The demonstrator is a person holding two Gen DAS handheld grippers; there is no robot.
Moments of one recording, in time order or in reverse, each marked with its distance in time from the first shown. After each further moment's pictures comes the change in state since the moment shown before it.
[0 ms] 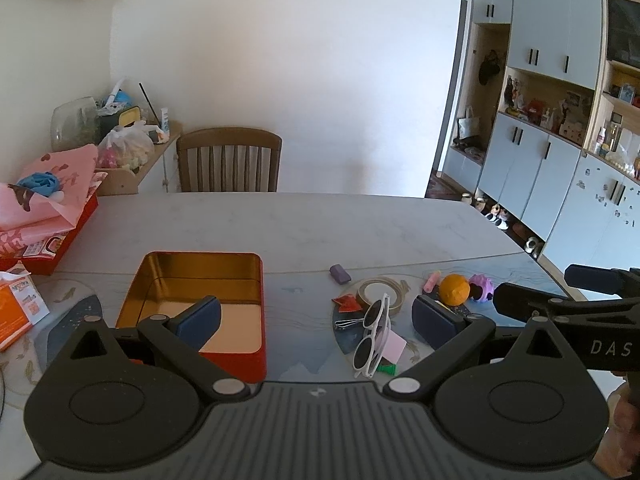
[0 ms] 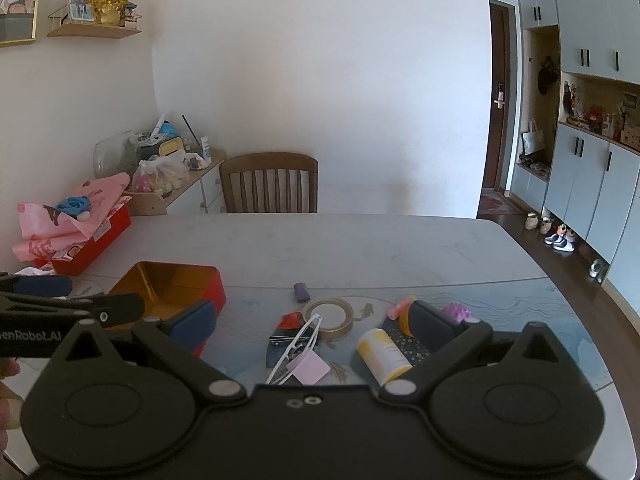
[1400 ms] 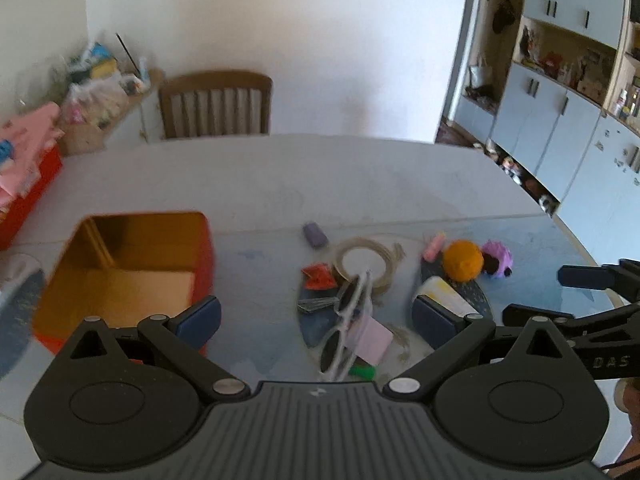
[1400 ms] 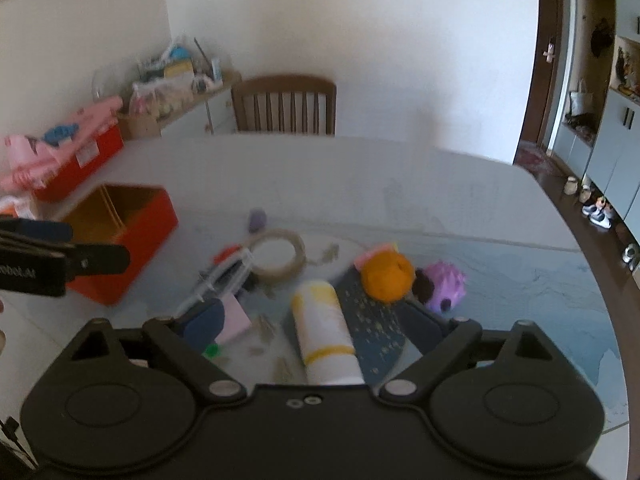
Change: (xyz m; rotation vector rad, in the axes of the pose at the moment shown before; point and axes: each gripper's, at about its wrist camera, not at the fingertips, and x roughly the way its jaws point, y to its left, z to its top) left arm 0.117 -0.052 0.000 0.000 0.195 0.017; right arm 0.097 -0.103 -0.019 -0.091 0.241 0.125
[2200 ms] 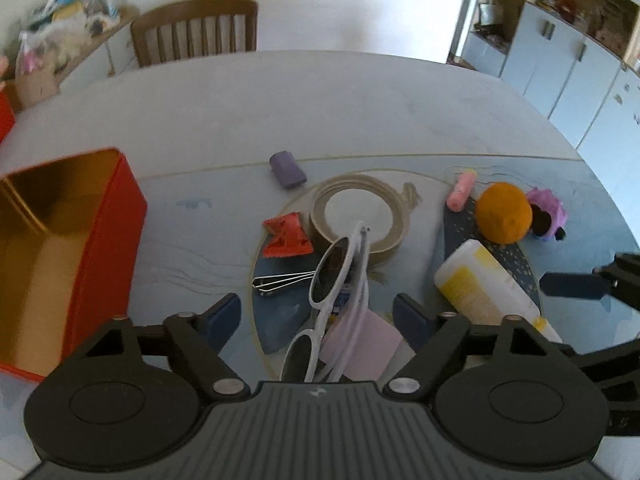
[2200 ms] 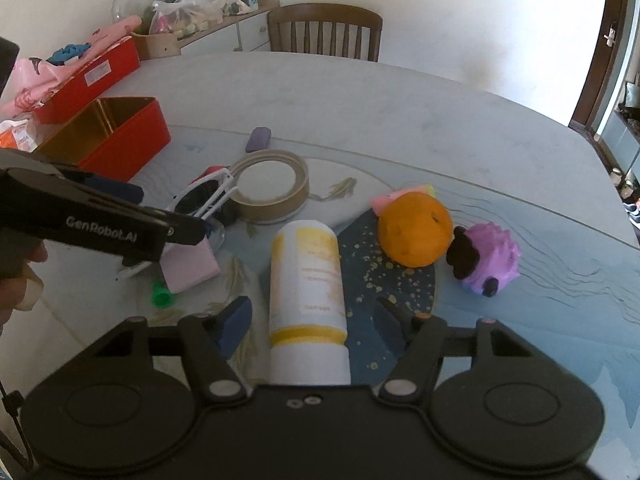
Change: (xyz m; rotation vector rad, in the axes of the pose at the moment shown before) left arm 0.122 -0.020 -0.001 -0.007 0.202 0.017; right arm 0.079 -0.023 -0.006 -0.122 0.180 0.100
